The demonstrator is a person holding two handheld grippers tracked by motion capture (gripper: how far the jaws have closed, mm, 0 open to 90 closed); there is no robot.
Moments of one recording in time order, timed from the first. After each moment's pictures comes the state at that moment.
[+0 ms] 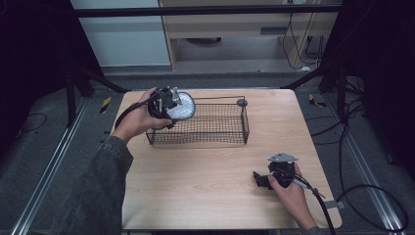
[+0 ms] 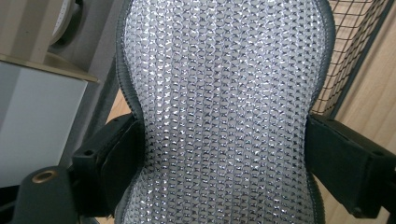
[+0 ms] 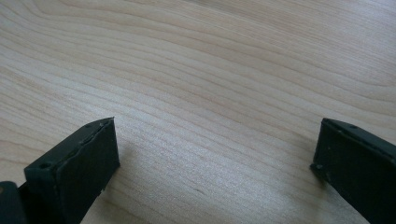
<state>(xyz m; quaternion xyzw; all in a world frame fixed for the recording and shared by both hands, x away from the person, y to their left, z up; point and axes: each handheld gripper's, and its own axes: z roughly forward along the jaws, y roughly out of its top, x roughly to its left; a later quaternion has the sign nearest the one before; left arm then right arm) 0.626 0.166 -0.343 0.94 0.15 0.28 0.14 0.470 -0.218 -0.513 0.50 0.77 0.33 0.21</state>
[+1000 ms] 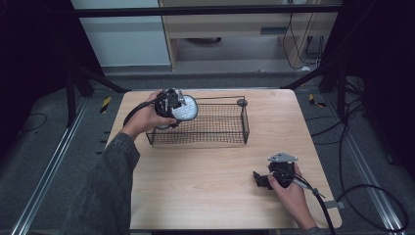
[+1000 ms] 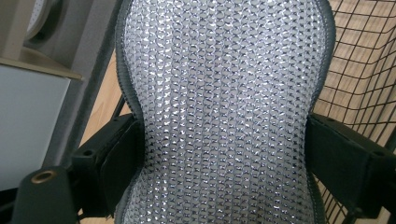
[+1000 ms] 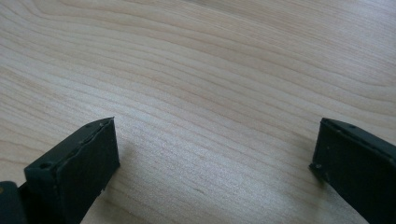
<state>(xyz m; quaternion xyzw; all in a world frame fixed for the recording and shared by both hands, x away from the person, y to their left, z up) 0.658 0.160 -0.375 0.95 0.15 0.25 0.13 0.469 -0.217 -0.513 0.50 0.77 0.33 0.21</state>
